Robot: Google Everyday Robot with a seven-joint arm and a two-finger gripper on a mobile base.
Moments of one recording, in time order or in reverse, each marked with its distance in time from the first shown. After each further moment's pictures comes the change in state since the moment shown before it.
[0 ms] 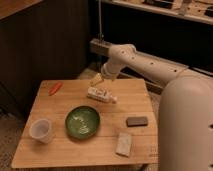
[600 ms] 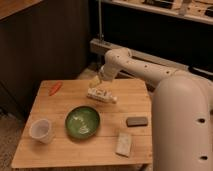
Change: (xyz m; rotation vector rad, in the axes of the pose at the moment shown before) arm -0.001 -0.006 0.034 0.028 -0.009 -0.026
